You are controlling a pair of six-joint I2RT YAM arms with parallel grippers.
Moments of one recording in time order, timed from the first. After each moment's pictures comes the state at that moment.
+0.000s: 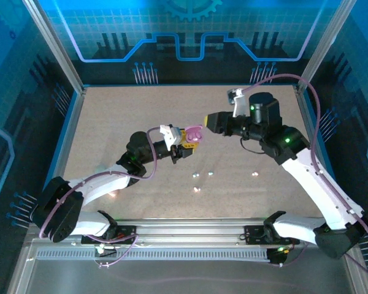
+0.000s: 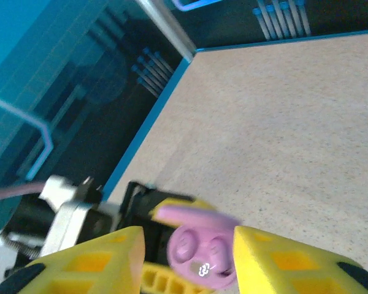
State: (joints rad) left arm -0.58 1.33 0.64 0.73 0.57 0.02; right arm 0.51 1.18 1.35 -0.61 -0.34 0.53
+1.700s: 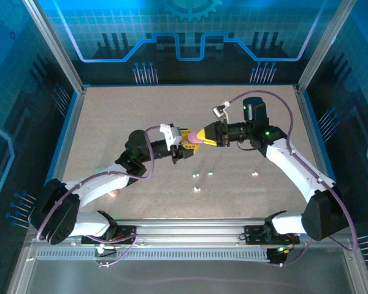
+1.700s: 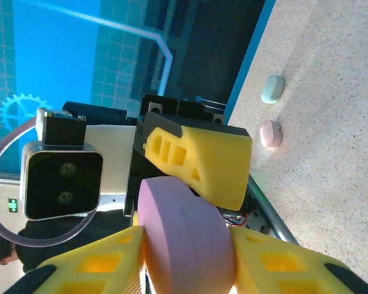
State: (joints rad) left arm -0.59 1.31 0.67 0.72 0.64 -0.01; right arm 0.36 1.34 1.08 -0.25 -1.16 0.80
